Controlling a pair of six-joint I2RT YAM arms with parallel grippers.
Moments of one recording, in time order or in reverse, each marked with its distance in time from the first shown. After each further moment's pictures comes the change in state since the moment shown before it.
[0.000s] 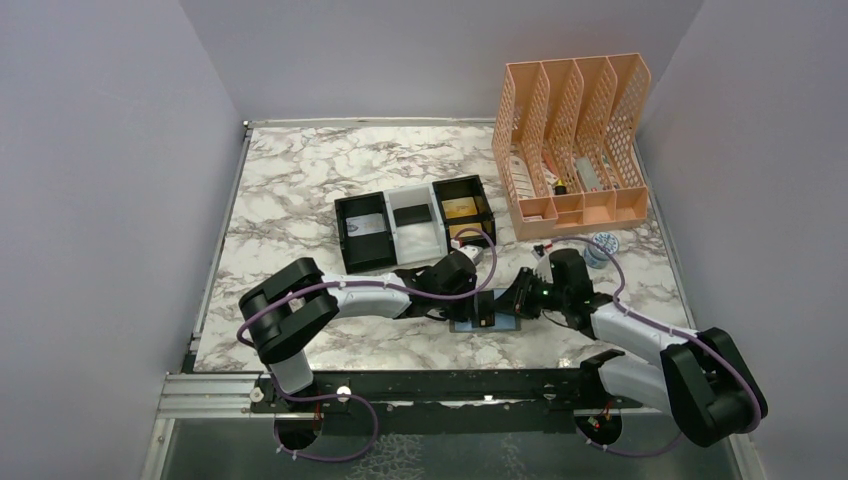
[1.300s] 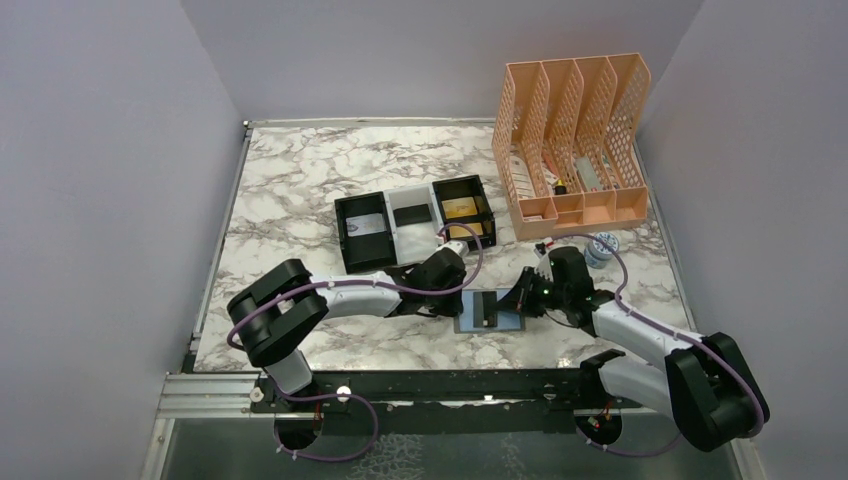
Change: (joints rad) left arm 0.052 -0.052 -0.053 -0.021 -0.056 -0.029; right arm 0.002 -0.013 0.022 -0.078 0.066 -0.069
